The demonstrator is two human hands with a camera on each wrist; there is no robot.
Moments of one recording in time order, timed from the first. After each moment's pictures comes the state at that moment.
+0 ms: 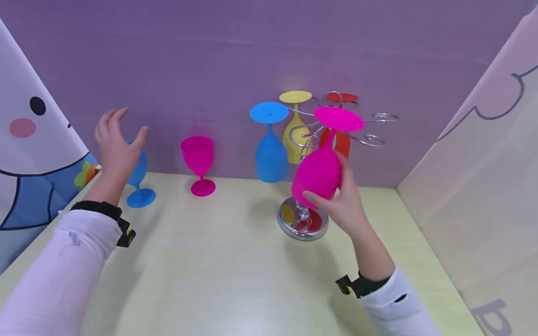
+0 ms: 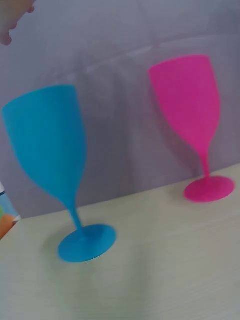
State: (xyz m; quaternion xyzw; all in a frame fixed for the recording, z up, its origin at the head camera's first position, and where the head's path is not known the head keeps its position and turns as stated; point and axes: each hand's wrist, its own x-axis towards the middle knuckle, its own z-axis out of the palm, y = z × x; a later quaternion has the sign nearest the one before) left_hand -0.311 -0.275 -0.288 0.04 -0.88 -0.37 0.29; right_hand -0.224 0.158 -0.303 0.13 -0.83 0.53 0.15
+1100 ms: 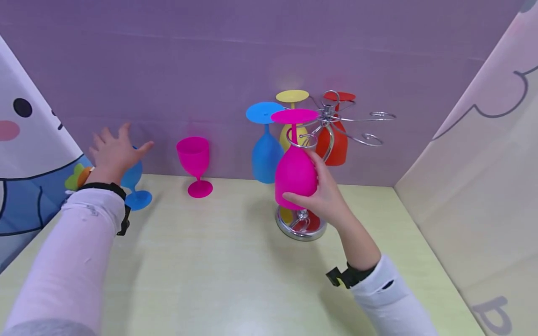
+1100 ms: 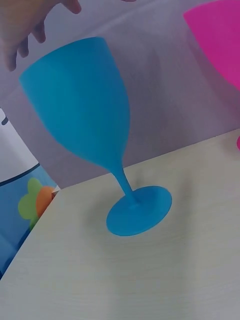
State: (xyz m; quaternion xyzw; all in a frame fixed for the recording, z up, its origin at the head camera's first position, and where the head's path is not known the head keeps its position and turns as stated) left_hand -0.346 -0.303 -0.298 0.08 -0.97 -0.20 0.08; right_hand -0.237 0.136 -0.297 0.17 -0.85 0.49 0.08
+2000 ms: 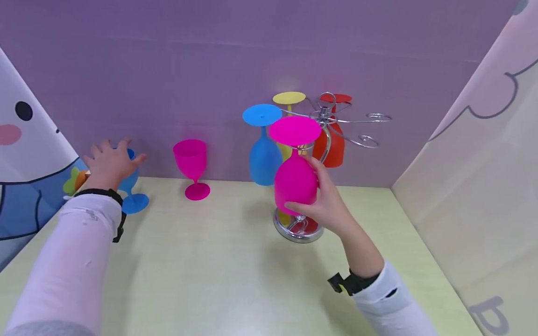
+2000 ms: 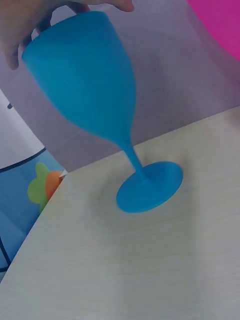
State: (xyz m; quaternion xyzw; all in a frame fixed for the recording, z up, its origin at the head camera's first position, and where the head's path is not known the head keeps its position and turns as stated) left_hand -0.341 -0.320 -0.319 0.06 -0.99 -0.14 0.06; right_hand -0.227 0.137 -0.301 0.21 -0.84 0.49 0.09
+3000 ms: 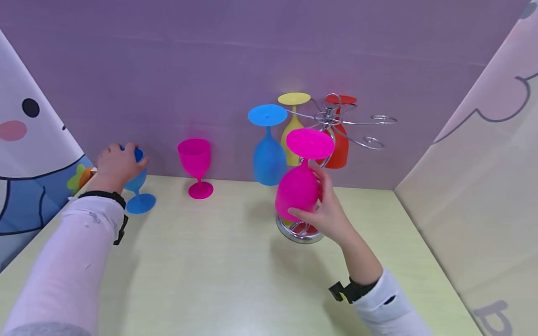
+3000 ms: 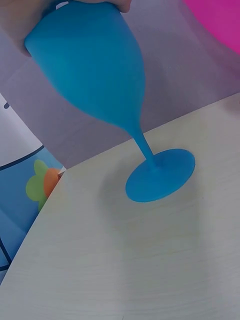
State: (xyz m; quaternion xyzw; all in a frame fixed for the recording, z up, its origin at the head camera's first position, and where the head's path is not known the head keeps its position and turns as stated) left_hand -0.339 -0.322 -0.323 0.03 -0.99 -0.10 0.05; right_hand -0.219 0.134 -0.313 0.21 -0.81 0.53 0.08
